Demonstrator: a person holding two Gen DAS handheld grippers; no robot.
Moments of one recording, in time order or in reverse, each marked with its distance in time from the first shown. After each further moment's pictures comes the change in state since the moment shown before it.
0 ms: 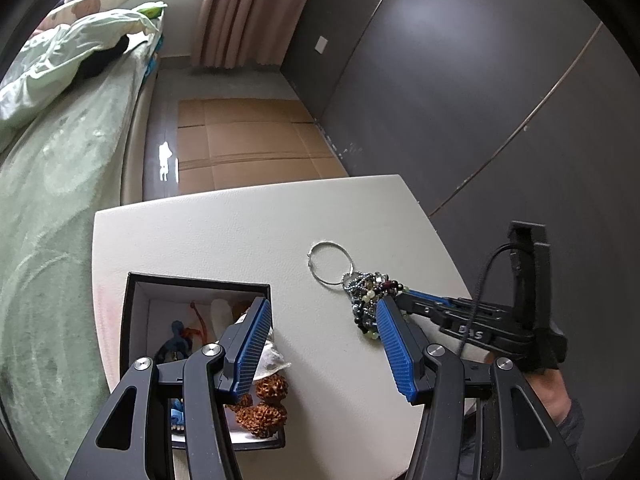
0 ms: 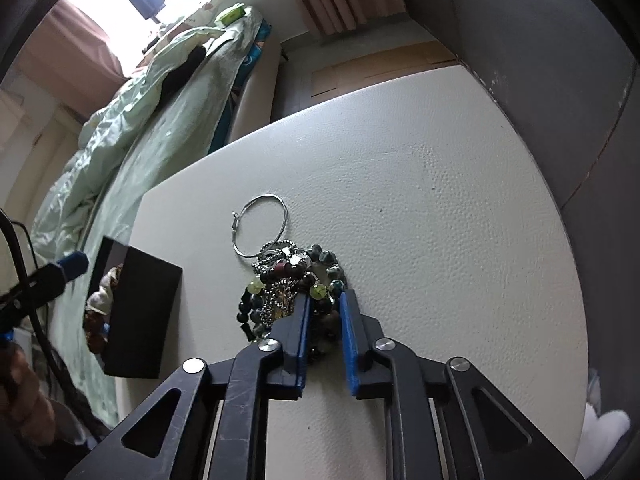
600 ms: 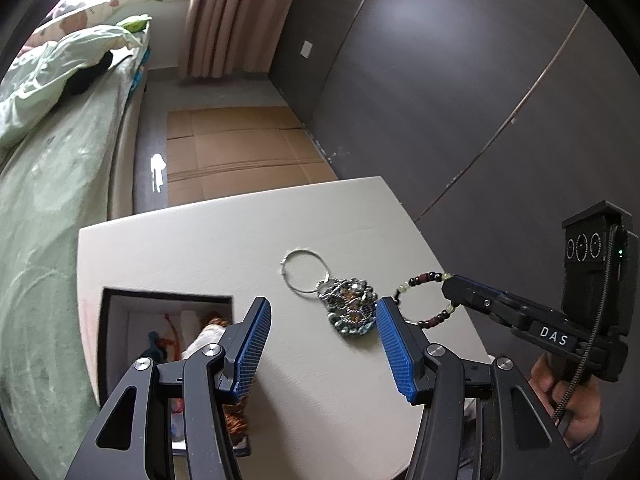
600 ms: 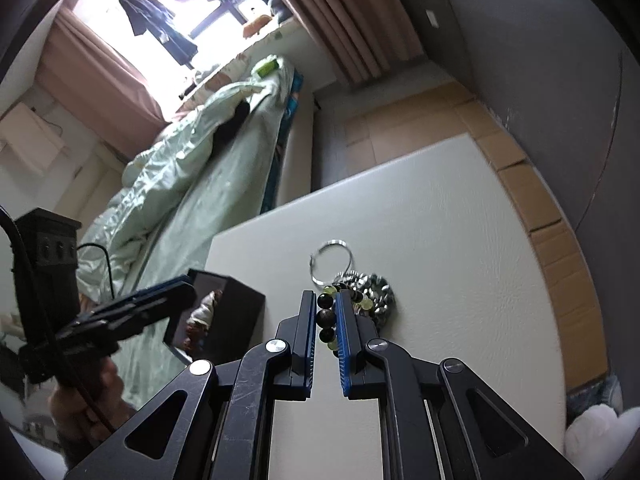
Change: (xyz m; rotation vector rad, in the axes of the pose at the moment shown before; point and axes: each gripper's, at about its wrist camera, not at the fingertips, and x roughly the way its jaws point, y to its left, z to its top) left arm 0.008 -0.027 0.005 0.047 -0.015 -0.005; right arm -0.081 0.019 -0.011 0.011 -0.195 0.122
